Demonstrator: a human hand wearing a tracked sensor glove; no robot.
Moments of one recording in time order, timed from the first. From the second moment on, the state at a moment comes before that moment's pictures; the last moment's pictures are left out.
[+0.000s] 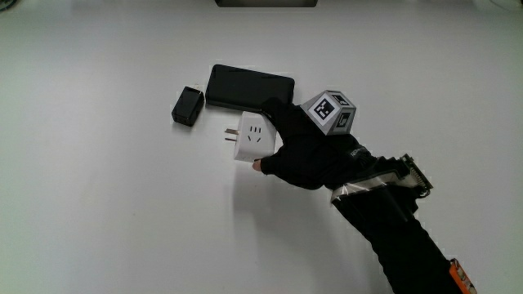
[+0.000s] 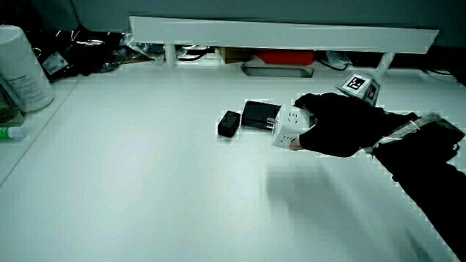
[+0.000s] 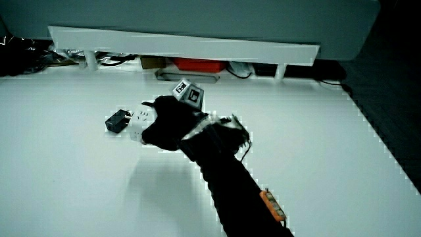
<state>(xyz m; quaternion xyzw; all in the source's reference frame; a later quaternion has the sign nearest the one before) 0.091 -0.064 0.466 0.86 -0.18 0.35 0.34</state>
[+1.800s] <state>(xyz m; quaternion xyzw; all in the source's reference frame) 0.132 -0.065 0.524 0.78 -0.13 0.39 0.48</state>
